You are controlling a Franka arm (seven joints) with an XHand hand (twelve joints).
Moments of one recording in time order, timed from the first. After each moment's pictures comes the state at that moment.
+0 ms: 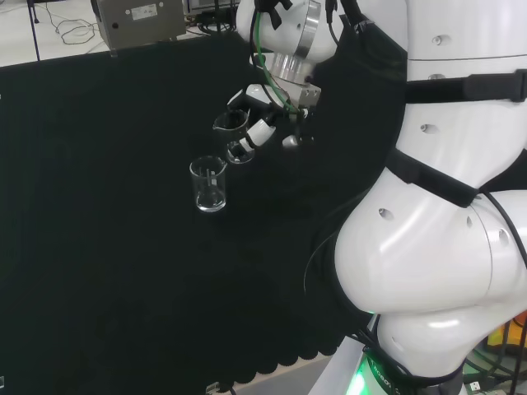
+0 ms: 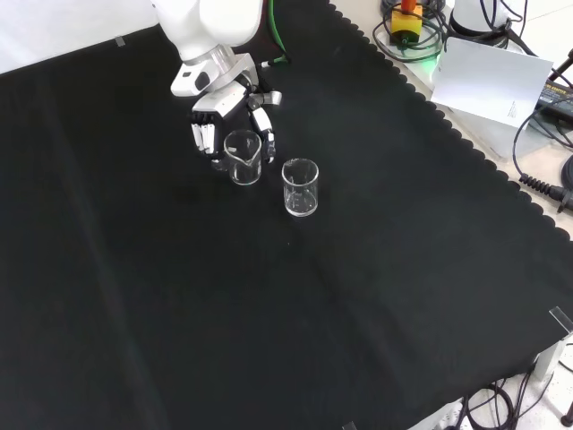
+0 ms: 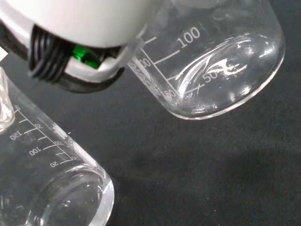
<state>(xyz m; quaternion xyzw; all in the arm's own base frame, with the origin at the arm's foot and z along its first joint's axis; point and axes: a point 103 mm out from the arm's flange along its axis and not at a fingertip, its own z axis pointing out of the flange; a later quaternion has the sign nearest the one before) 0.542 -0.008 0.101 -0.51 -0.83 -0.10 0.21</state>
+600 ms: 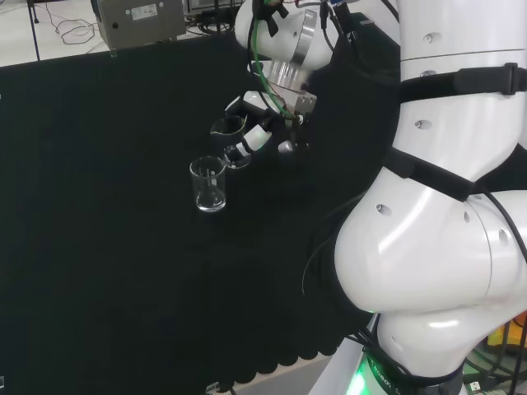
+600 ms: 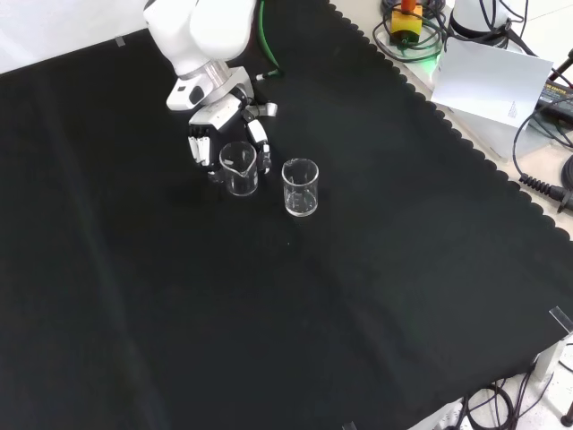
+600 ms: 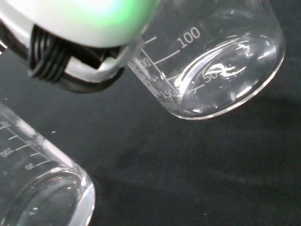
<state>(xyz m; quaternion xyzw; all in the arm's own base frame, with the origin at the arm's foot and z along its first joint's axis) 0.554 -0.006 0.079 -0.52 -0.82 -0.10 0.22</state>
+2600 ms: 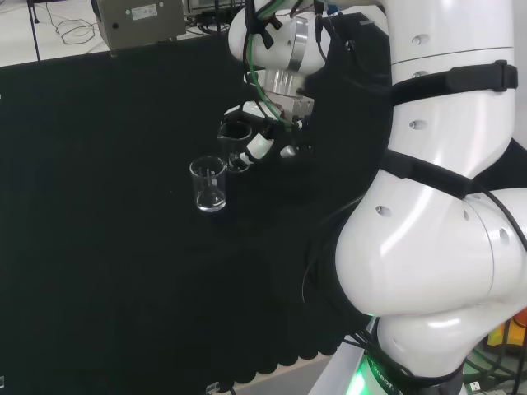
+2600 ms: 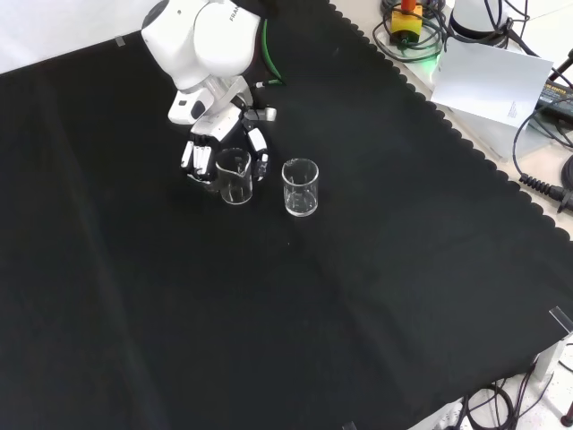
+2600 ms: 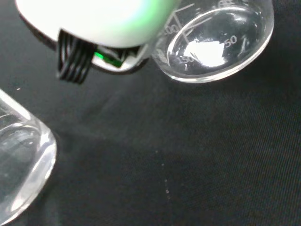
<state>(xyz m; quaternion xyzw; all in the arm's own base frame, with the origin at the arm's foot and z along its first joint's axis) 0.551 -0.011 0.063 -0.52 -0.82 -0.05 0.23</state>
